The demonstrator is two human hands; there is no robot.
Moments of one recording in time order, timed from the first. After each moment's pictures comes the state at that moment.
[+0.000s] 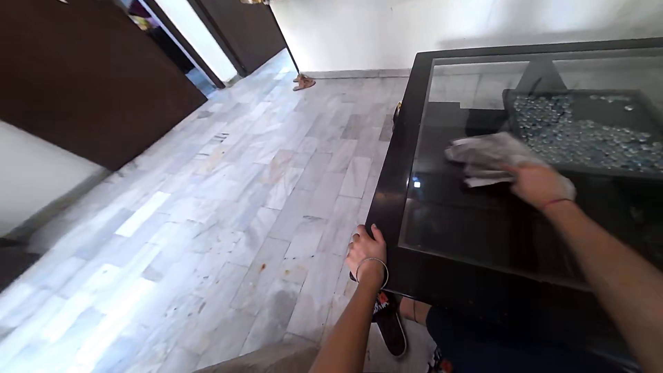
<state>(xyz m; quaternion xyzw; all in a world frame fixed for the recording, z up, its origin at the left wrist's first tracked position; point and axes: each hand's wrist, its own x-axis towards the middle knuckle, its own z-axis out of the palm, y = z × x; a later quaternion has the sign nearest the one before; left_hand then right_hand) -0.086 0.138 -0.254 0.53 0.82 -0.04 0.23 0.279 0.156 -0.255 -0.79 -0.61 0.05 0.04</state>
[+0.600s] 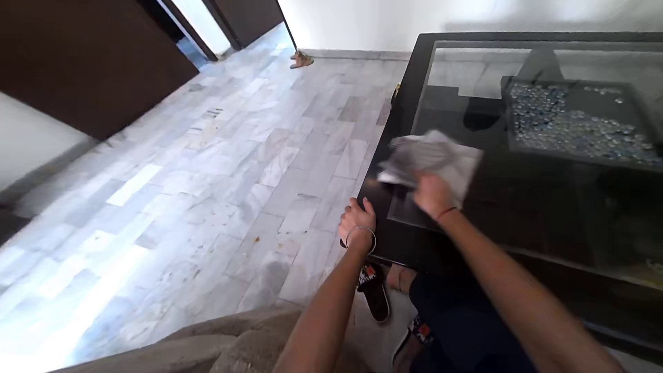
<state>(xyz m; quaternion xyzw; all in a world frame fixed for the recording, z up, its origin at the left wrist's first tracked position) -0.086 0.134 -0.258 0.53 0.81 0.00 0.25 0.079 0.138 -0.232 -0.74 -0.63 0.22 0.10</state>
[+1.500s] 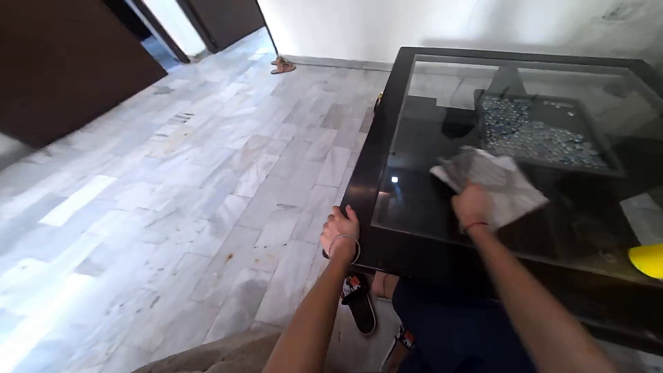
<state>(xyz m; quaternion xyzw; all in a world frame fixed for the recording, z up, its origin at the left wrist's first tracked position) -0.089 0.132 -0.264 0.55 0.80 0.03 0.23 0.163 0.099 -0.242 -0.90 -0.39 0.15 0.14</state>
